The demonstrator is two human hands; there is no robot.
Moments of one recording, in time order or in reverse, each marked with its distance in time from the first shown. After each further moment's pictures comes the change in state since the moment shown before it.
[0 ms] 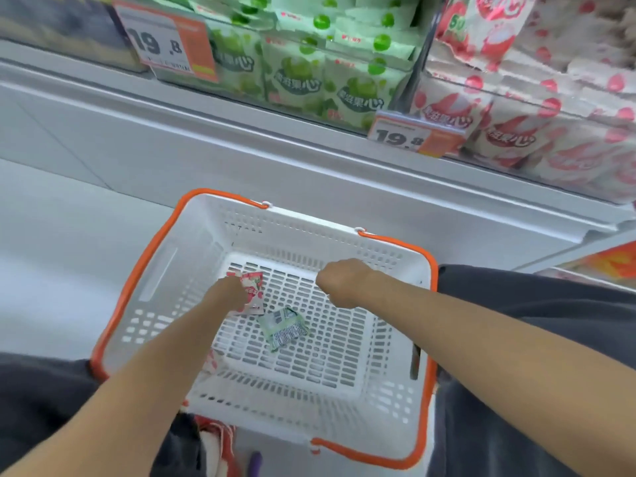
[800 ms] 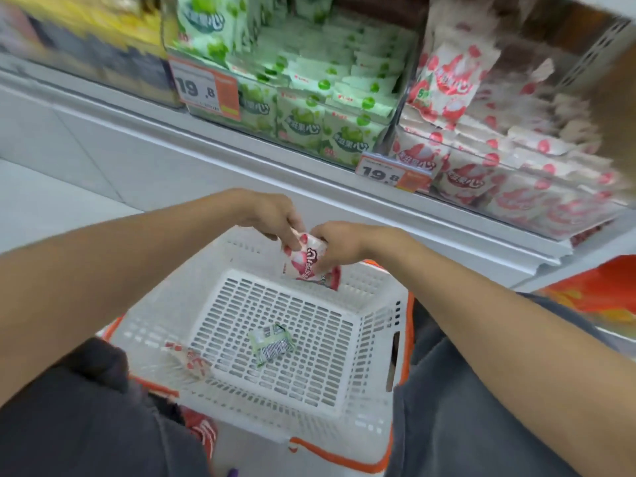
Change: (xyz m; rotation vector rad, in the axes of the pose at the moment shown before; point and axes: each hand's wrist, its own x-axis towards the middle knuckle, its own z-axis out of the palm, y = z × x) left_hand -0.143 0.140 -0.188 -0.085 -0.252 0.518; right_hand -0.057 0.029 -0.105 0.457 0.113 0.044
